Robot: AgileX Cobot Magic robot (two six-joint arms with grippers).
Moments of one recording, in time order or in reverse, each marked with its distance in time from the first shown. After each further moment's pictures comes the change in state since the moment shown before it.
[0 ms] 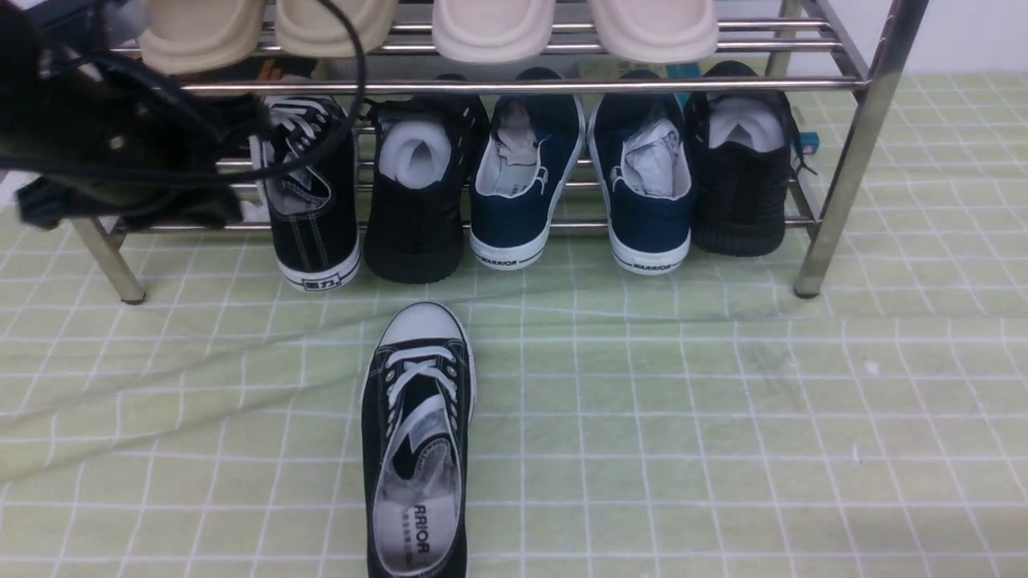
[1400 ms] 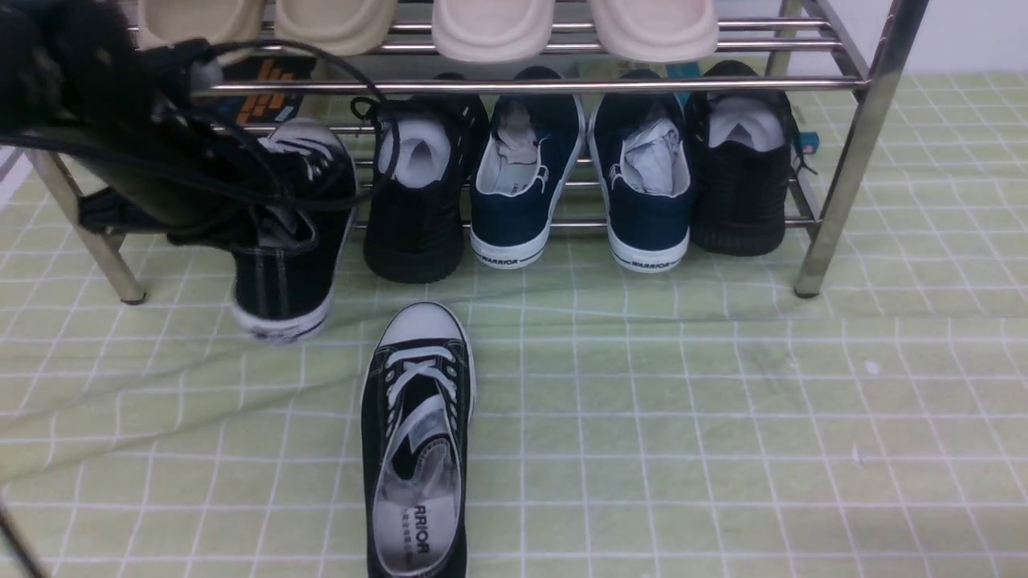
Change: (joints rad) right arm 0.000 0.000 0.000 0.000 0.000 0.000; left arm -0.002 0.138 -0.053 0.093 0.048 0.068
